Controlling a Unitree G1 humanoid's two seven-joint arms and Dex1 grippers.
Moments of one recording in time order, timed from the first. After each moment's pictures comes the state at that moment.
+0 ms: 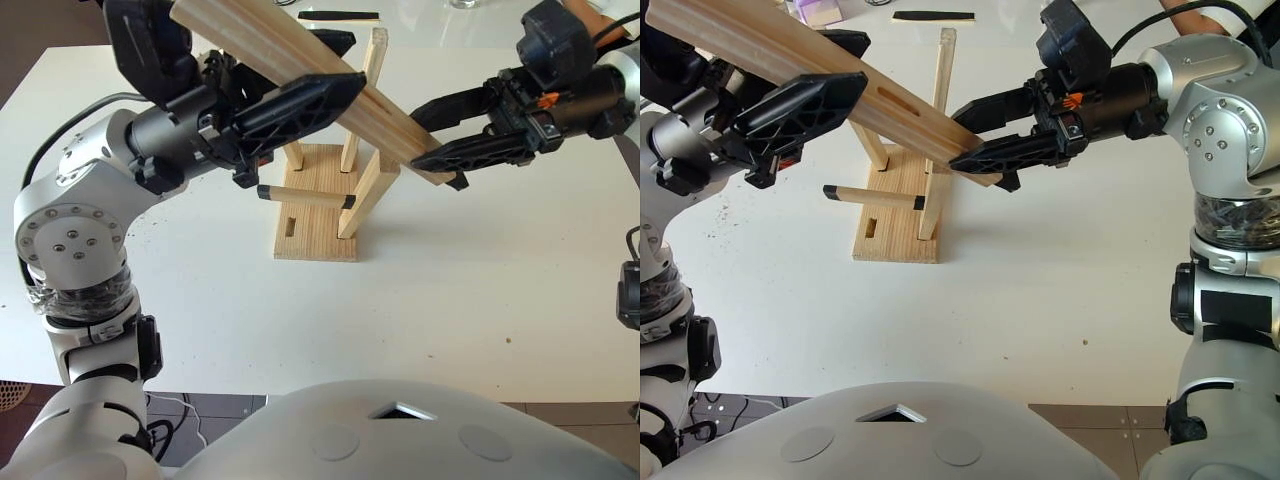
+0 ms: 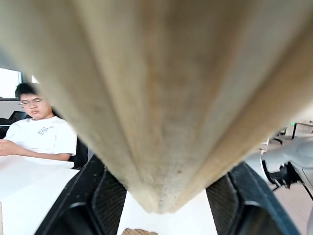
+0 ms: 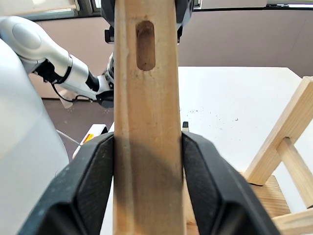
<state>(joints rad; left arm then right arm) -0.46 0.59 0.19 -0.51 -1.37 0.73 -0.66 -0.78 -0.77 0.05 -0.17 0.82 0.90 1.37</state>
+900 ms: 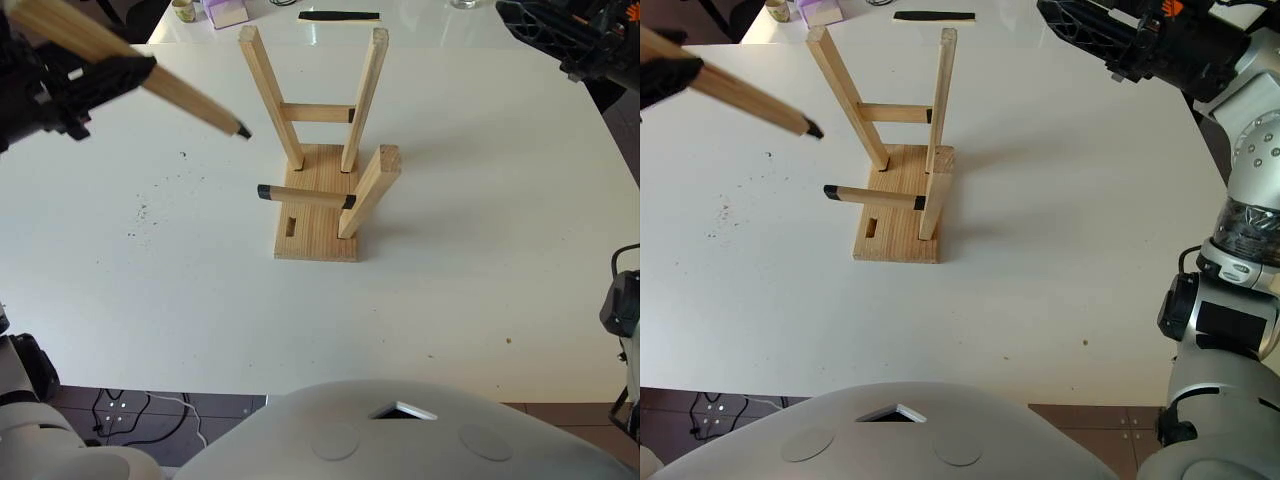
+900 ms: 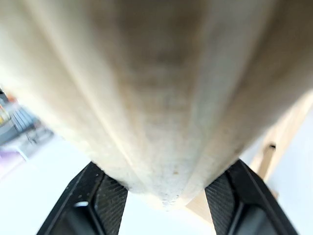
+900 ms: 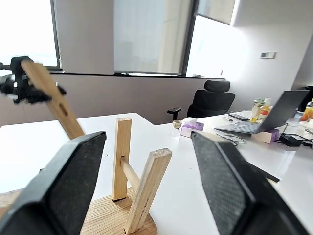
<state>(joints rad) -0.33 1.02 0.36 0.09 -0.78 0.45 -1.20 -0.65 -0.71 -0.28 -0.04 0.74 0.71 0.94</state>
